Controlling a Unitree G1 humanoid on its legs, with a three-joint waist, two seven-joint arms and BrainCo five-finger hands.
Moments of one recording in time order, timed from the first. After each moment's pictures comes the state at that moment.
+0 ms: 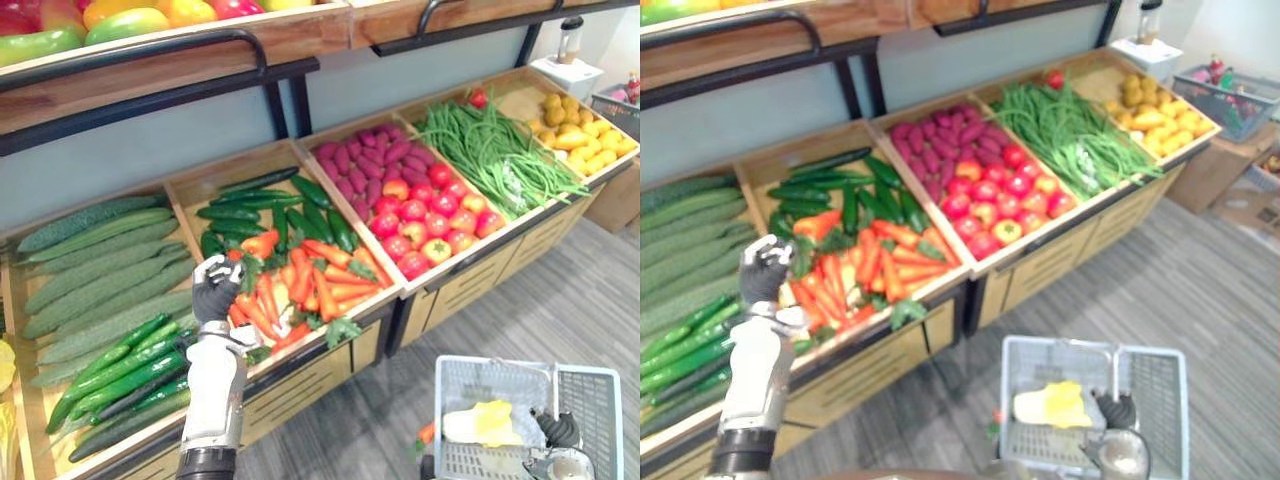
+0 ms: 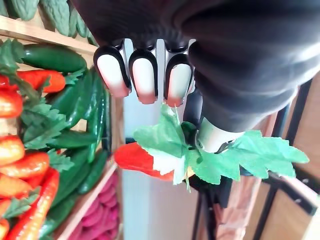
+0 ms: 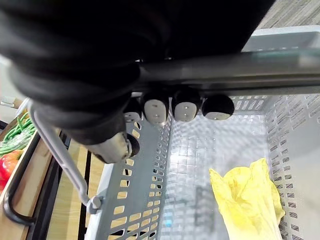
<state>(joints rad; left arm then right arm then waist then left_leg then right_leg) -0.03 0.14 0.16 0.03 -0.26 -0.22 0.21 0.11 -0.18 -0.44 0.76 -0.24 -0.18 -0.17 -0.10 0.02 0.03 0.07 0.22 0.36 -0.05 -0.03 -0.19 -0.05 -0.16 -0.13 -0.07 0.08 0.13</state>
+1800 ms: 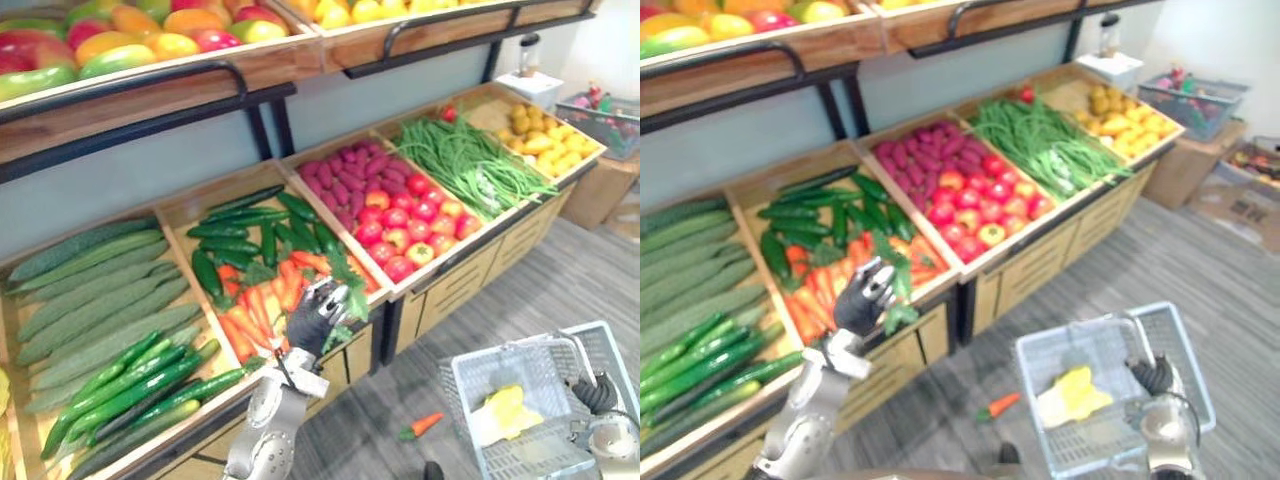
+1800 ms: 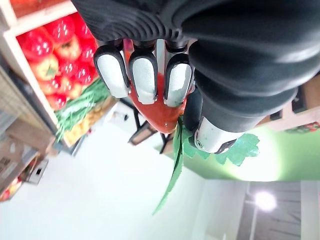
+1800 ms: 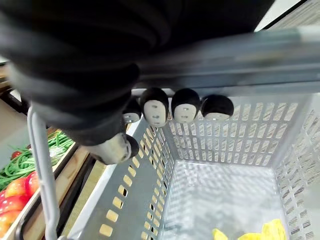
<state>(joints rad) 0.12 0.20 -0.36 -0.19 -0.78 -0.20 -0.17 0.00 -0.45 -0.37 0.81 -0.36 -0.18 -0.14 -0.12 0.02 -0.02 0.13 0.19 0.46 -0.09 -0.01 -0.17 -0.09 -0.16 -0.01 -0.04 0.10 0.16</state>
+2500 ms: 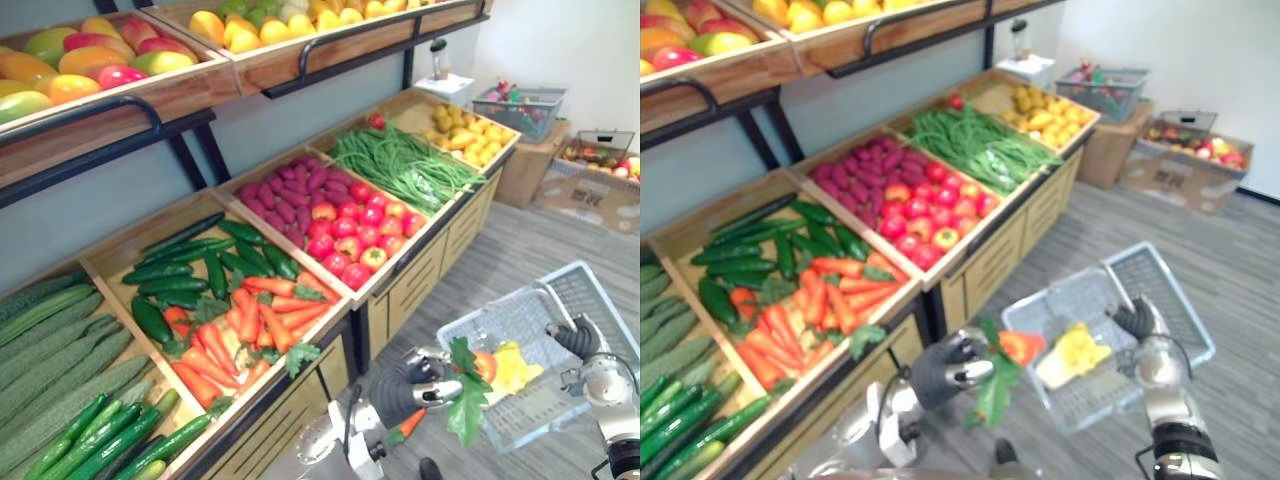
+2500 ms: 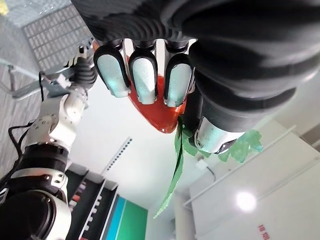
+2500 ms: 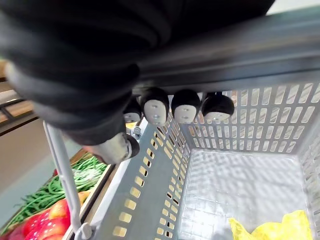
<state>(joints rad) 0.08 0.33 -0.86 -0.26 -0.82 -0.14 -0.33 -0.12 -0.53 -0.19 0.63 -0.35 -0.17 -0.07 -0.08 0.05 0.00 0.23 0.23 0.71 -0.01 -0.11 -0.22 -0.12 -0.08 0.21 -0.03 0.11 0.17</state>
